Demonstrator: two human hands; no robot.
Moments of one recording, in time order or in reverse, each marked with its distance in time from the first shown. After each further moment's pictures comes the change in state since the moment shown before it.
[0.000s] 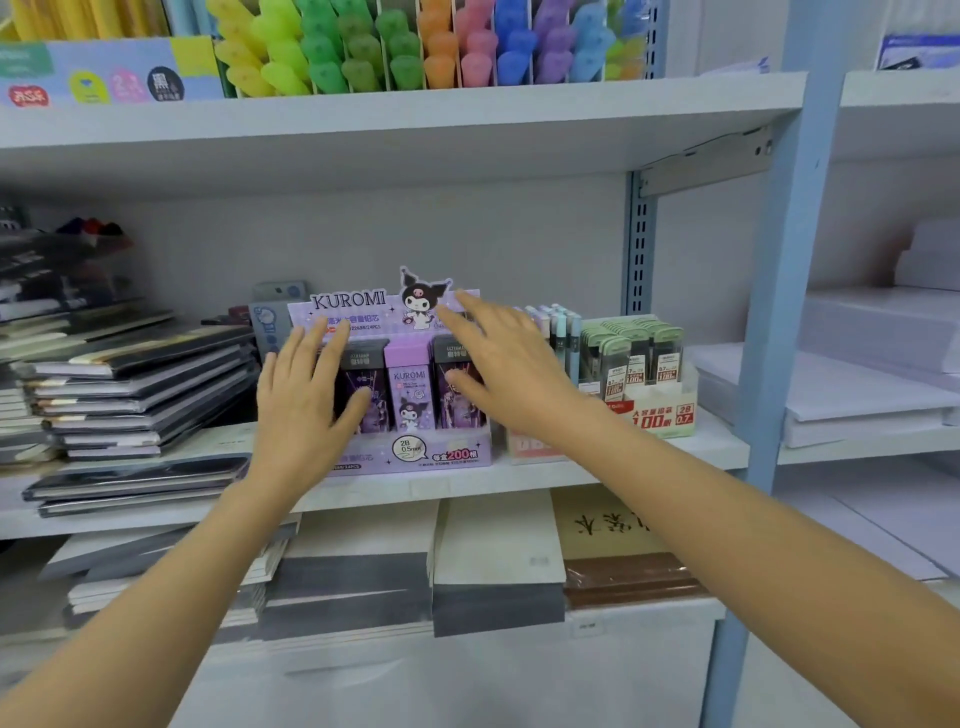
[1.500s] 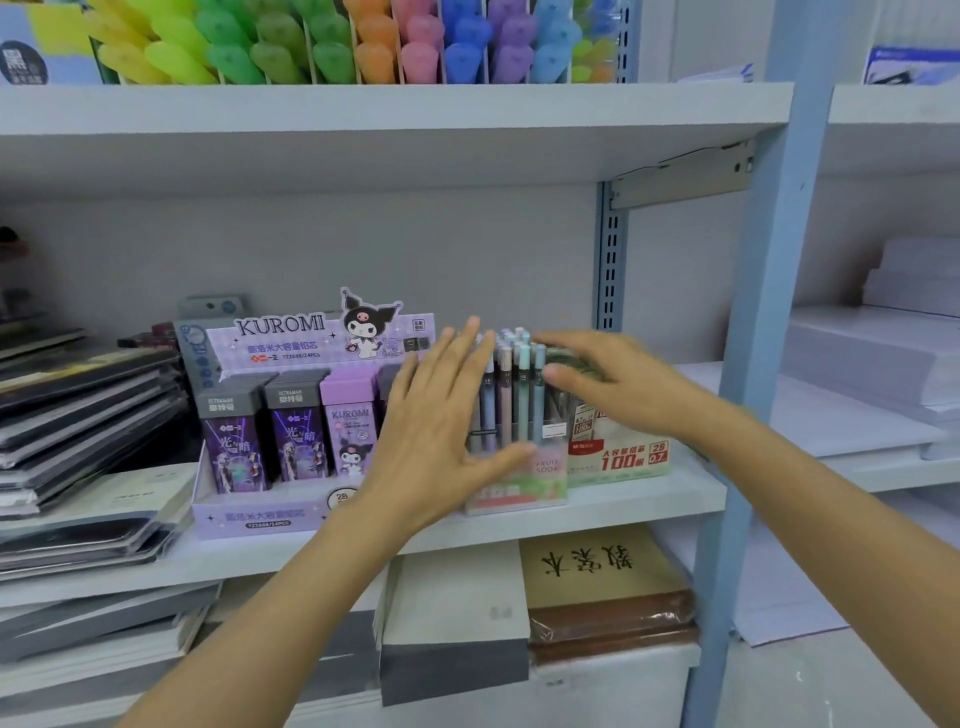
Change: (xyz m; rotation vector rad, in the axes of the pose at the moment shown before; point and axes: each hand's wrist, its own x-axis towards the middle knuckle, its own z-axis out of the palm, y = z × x) left_hand 0.031 0.130 0.042 -0.200 -0.153 0.315; right_hand -0.038 0.117 -0.043 0.353 -0.215 0.223
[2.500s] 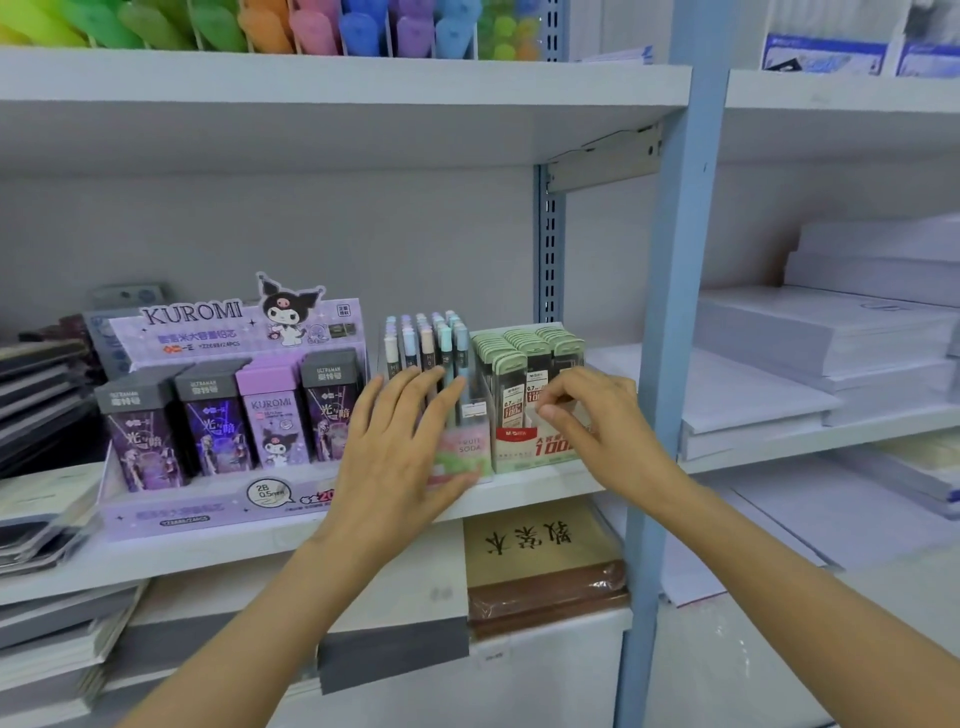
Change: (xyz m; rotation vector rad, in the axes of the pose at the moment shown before) left_hand -0.017 0.021 0.041 0.214 0.035 0.053; right_hand -0.072 0.033 0.030 0.058 0.330 -0.001
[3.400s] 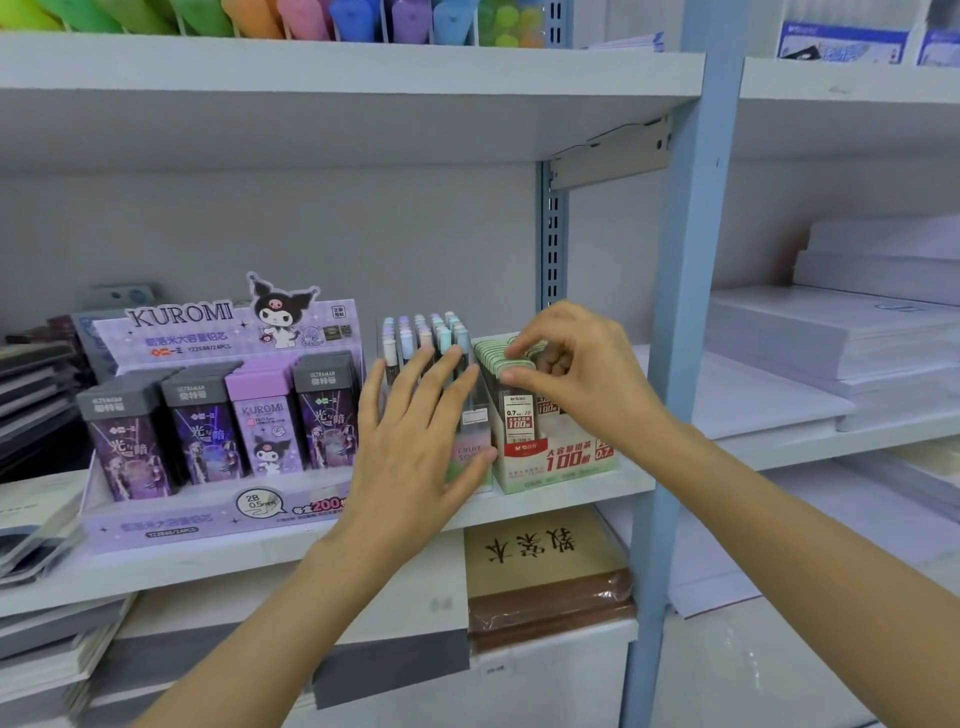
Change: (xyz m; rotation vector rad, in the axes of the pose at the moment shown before) left_hand 0.015 0.014 -0.003 -0.005 0.055 -0.018; right_hand 0.051 -0.017 -0.008 0.122 0.055 -0.018
